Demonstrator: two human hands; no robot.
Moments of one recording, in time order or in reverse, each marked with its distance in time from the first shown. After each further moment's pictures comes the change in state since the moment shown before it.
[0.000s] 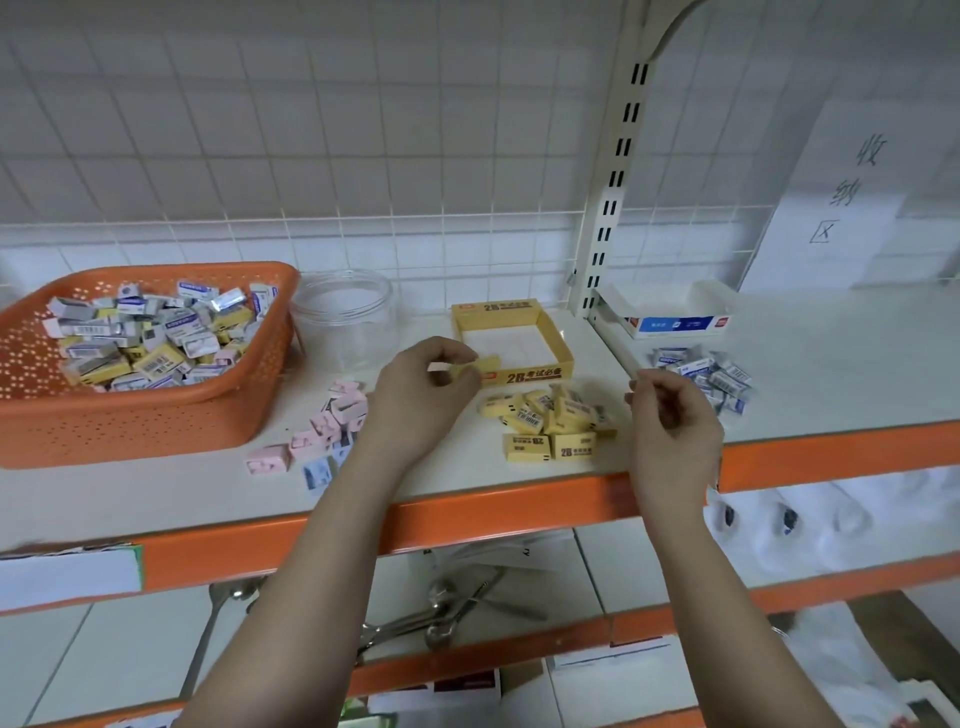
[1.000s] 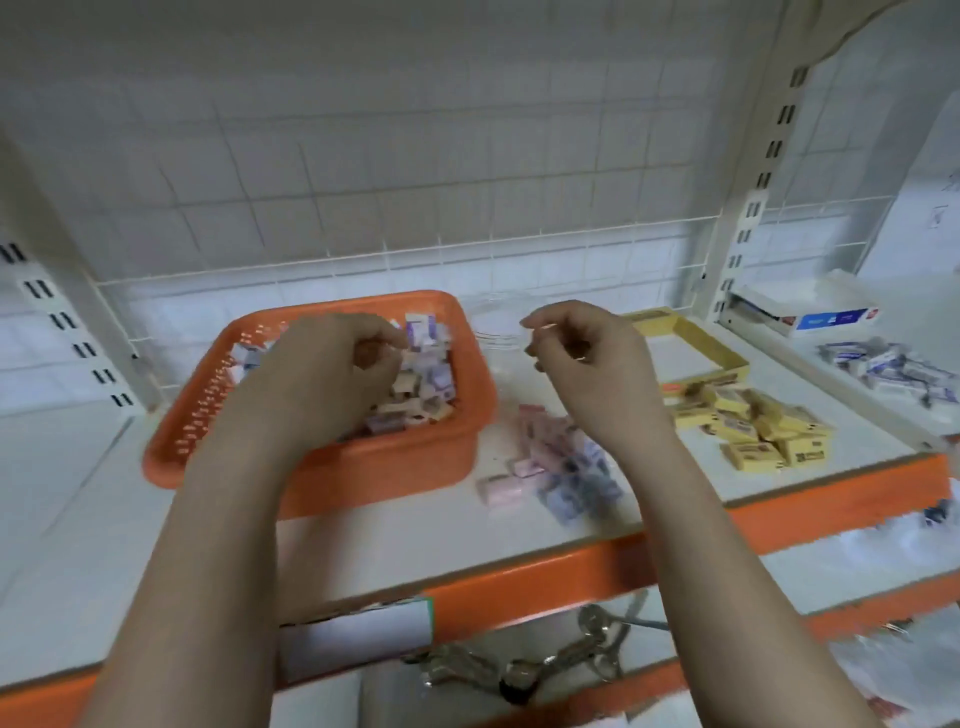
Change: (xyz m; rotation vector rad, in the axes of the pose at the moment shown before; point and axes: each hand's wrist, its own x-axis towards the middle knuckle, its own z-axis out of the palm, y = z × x) left_hand 0.038 -0.054 -0.254 0.576 -0.087 0.240; right_hand -0.098 -0.108 0.207 -0.178 -0.472 -0.216
